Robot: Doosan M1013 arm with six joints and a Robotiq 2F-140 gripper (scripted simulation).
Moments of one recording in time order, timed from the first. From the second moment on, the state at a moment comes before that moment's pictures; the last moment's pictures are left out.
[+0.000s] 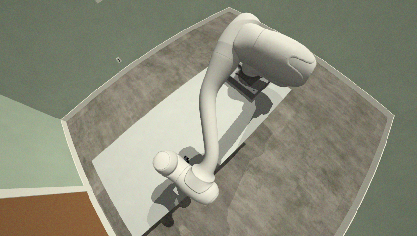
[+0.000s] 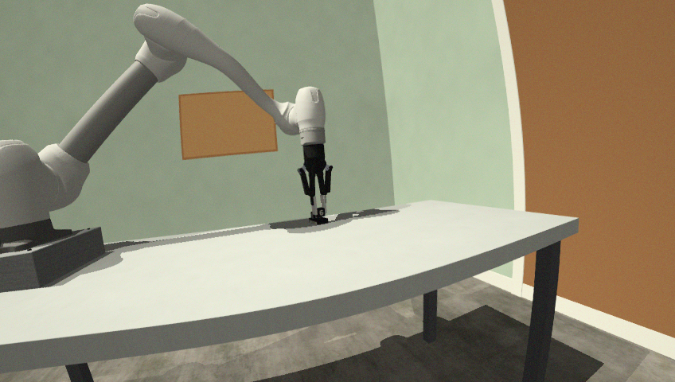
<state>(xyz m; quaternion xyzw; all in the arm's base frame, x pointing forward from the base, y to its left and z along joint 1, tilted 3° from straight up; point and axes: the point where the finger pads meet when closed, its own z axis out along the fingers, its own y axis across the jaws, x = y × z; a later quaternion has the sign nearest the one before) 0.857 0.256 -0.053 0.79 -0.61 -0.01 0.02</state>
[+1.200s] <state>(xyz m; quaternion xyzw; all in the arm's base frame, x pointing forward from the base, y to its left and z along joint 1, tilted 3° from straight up) 0.856 0.256 -0.058 0.79 -0.61 -0.01 0.02</state>
